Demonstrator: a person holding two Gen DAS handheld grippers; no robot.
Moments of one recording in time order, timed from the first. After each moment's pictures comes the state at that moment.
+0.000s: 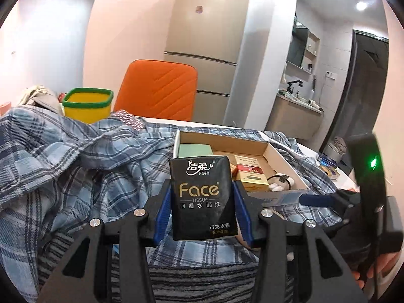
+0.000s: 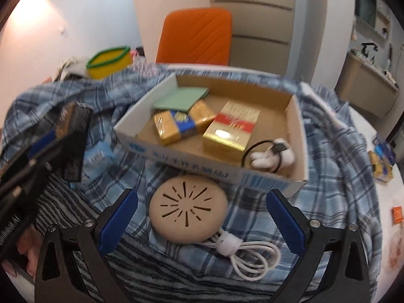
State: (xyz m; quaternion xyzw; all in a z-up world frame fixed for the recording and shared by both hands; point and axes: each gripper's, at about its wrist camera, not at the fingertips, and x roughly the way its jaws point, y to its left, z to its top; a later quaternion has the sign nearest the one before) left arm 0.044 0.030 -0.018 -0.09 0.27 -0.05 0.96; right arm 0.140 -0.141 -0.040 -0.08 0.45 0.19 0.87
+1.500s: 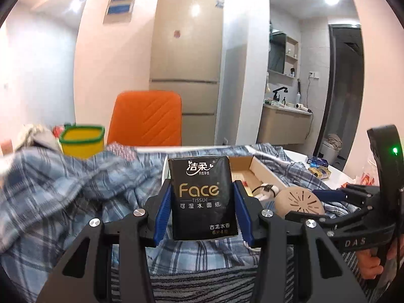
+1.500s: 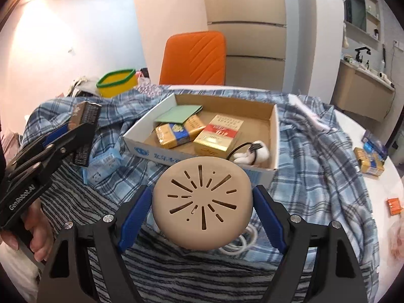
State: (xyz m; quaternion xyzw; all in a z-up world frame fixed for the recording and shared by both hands) left arm 0.012 0.002 0.009 -0.02 0.20 -0.08 0.98; right arm 0.098 -0.196 -0.008 -0.03 0.38 0.20 0.90
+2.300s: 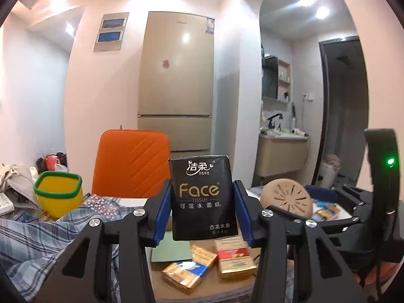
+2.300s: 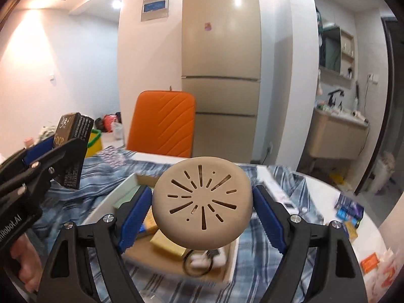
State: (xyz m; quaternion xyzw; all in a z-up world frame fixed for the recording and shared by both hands) left arm 0.109 -0.013 0.027 -0.02 0.12 -0.09 0.99; right arm 0.179 -0.185 0.031 -0.05 0.23 0.12 0.96
